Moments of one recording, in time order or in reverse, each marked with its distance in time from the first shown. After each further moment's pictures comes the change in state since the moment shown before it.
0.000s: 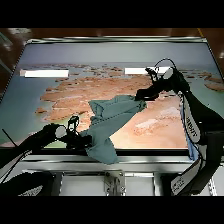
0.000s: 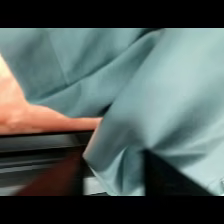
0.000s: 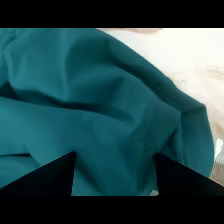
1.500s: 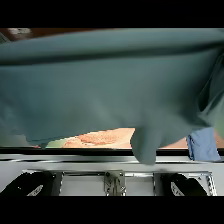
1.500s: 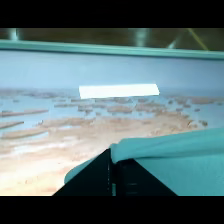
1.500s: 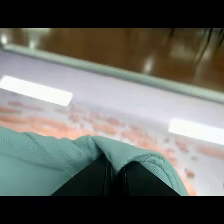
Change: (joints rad) left arm 0.047 0.499 1.102 0.675 -0.520 0.103; right arm 0.037 1.048 0.323 -0.307 0.204 0.185
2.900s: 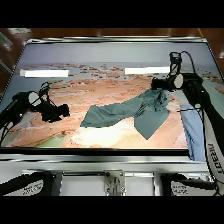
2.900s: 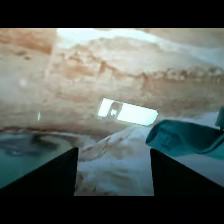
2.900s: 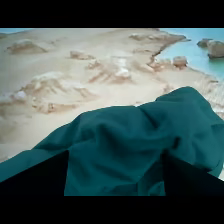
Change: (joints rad) left arm 0.404 -0.581 -0.699 -0.400 0.268 -0.033; right arm -0.051 -0.613 -0.640 -0.145 -0.682 0.204
